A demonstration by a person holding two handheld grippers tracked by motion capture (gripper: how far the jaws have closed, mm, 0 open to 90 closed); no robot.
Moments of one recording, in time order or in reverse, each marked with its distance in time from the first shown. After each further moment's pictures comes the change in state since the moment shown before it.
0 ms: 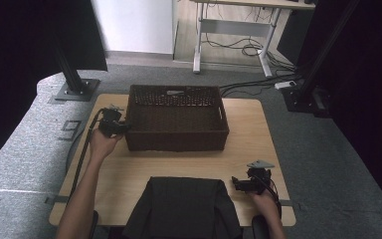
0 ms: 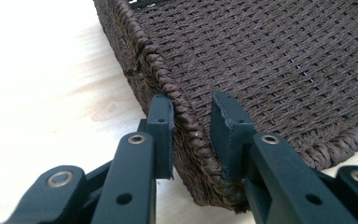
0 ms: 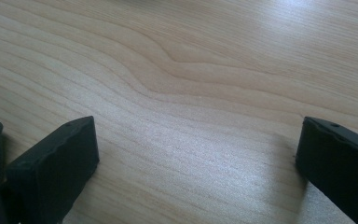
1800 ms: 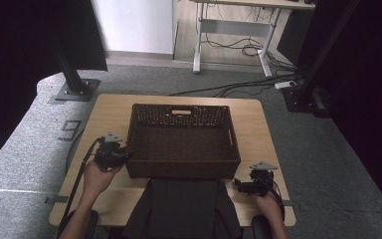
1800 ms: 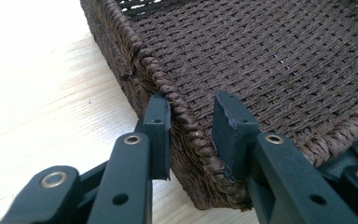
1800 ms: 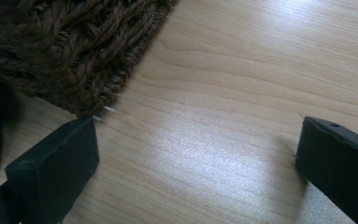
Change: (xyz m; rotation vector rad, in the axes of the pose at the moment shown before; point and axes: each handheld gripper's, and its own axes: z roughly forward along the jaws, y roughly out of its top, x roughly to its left) left arm -0.060 -0.073 -0.057 -0.039 -0.067 0.054; right arm -0.005 -0.006 -0.007 0.002 0.004 -0.003
